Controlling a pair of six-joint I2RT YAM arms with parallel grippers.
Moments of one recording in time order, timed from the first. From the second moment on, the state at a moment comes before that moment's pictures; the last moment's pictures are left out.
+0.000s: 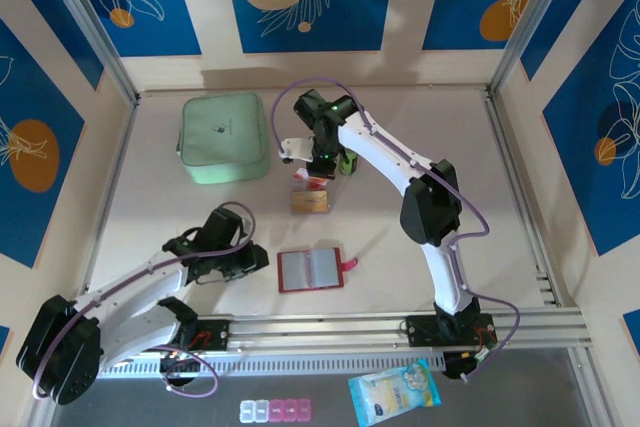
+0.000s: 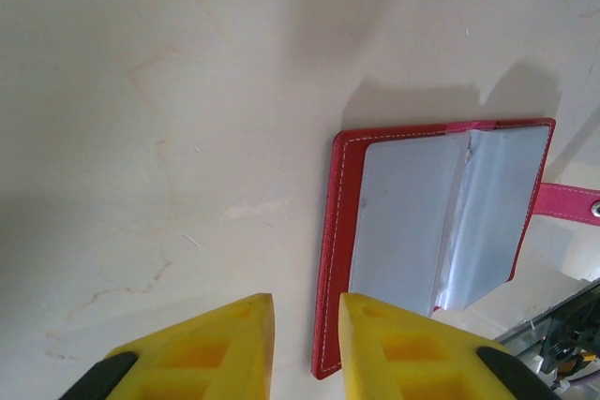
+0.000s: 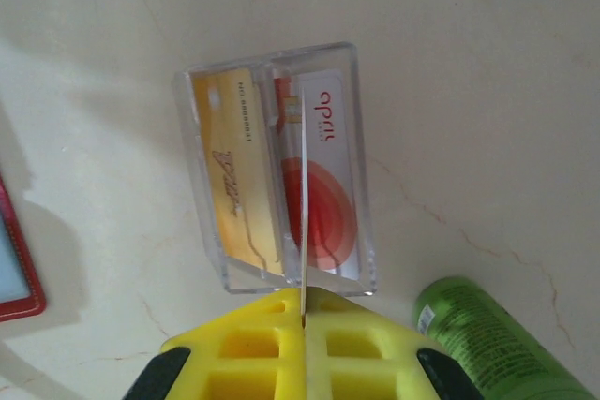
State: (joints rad) left arm -0.58 0.99 0.42 -0.47 0.35 -0.88; right arm 0.66 2.16 2.08 -1.27 -0.10 -0.81
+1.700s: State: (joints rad) left arm -0.24 1.07 0.63 -0.49 -0.20 -0.36; right arm 0.19 1.45 0.82 -0.38 -0.08 -0.17
